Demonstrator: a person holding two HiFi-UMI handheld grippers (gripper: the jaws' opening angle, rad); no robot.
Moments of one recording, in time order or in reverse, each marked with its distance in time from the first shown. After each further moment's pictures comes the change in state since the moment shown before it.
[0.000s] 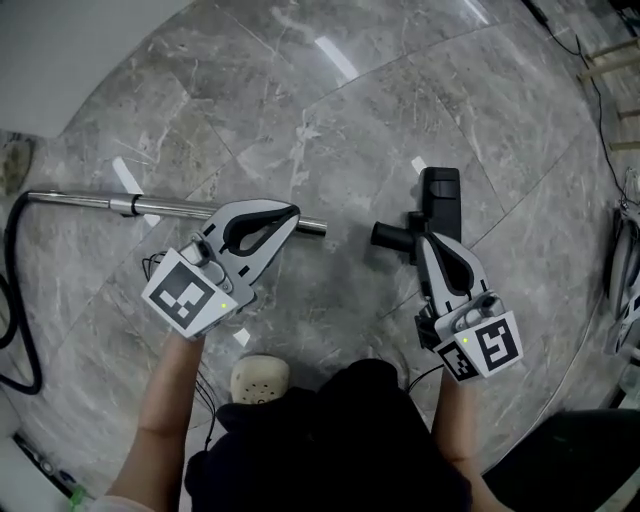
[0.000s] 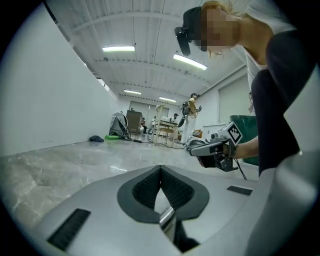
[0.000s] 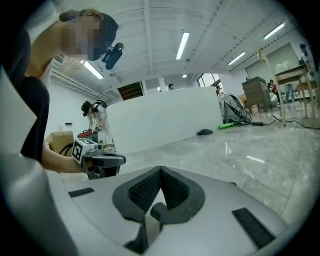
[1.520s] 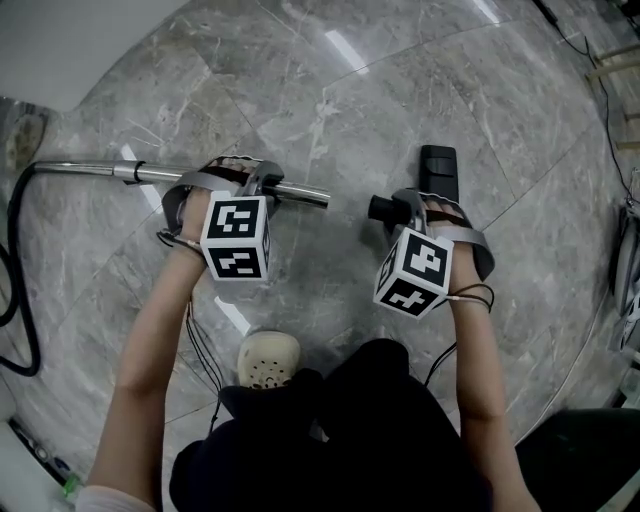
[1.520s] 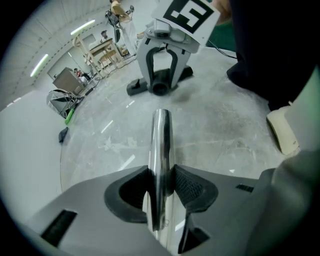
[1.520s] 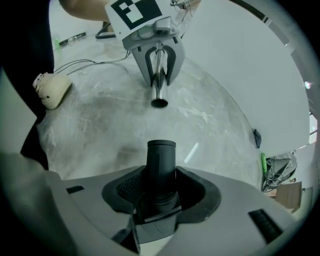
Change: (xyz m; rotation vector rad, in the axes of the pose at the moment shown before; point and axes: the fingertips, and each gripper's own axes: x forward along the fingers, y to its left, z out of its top) left arm -0.026 0.037 -0.126 0.794 0.997 -0.138; right arm 0.052 0.015 -0.133 -1.055 0.998 0.187
